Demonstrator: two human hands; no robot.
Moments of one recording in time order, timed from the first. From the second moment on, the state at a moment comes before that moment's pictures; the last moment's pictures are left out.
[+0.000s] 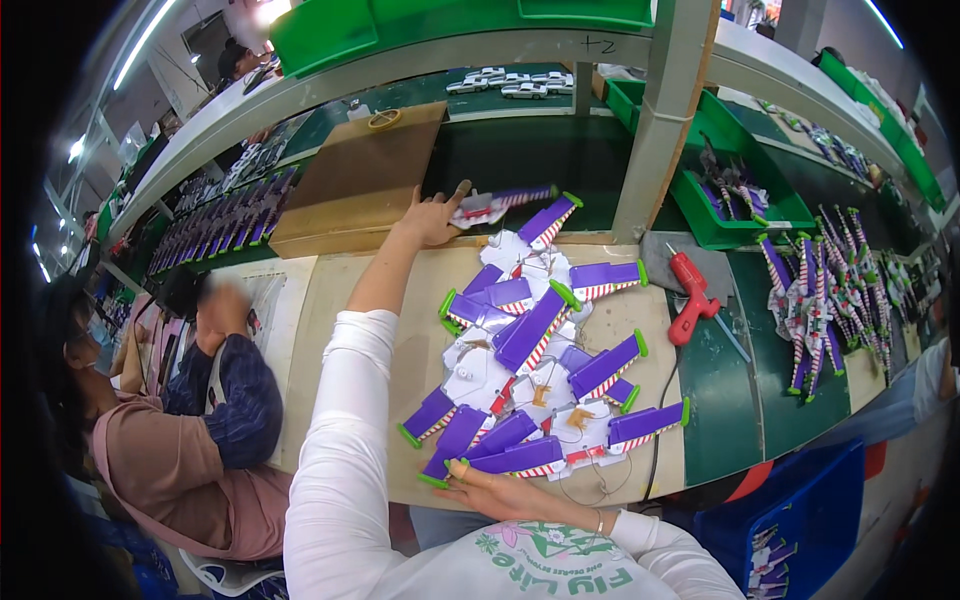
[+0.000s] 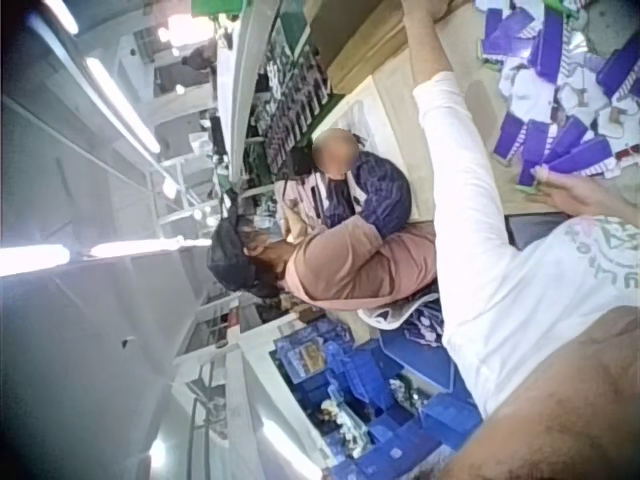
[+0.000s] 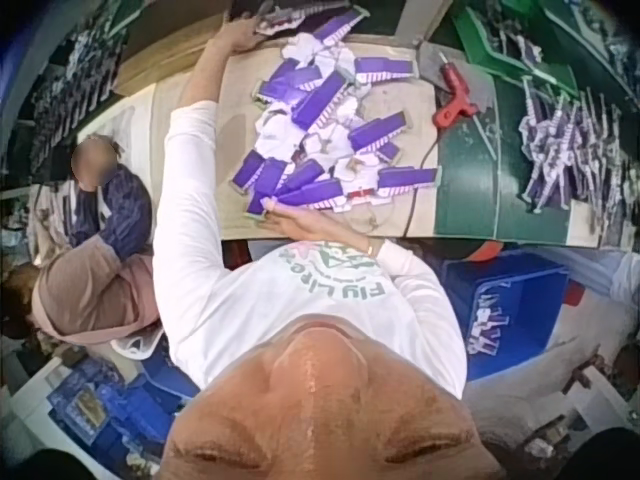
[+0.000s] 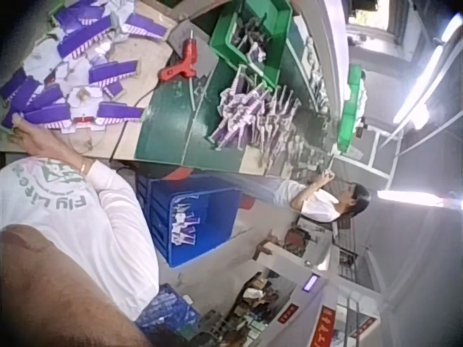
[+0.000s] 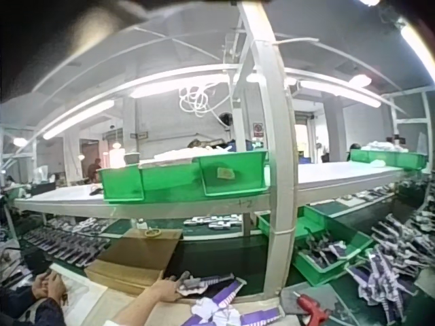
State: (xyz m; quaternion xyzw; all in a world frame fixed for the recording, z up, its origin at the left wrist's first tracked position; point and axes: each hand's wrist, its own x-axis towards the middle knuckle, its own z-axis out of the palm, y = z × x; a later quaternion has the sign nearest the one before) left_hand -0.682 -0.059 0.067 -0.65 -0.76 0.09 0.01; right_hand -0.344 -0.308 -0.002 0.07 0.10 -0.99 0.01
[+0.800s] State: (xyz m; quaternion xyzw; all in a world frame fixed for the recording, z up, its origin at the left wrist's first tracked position) left_hand -0.603 -0.328 0.144 -0.61 -0.69 -0.39 -0.03; right_hand -0.418 -0.253 0.015 0.14 0.20 -0.97 0.03
